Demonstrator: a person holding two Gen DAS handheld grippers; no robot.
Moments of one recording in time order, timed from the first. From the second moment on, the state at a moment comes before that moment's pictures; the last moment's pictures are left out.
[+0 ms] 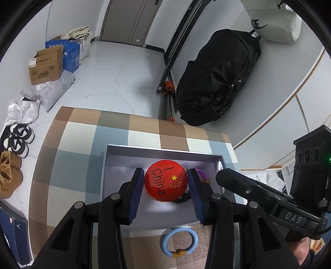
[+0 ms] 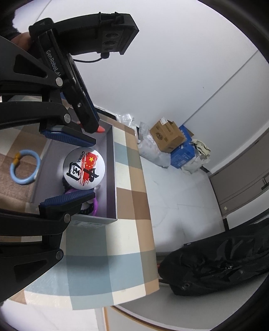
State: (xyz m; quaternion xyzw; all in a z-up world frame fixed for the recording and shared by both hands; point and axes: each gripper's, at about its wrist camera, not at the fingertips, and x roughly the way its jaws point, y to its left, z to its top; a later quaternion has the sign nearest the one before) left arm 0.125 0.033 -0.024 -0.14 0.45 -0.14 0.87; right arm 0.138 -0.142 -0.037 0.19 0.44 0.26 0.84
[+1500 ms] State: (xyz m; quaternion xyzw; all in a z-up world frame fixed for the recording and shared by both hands) left arm 0.106 0.034 -0.019 -0.13 0.45 -0.13 0.87; right arm 0.123 -0.153 -0.031 0.16 0.42 0.26 0.86
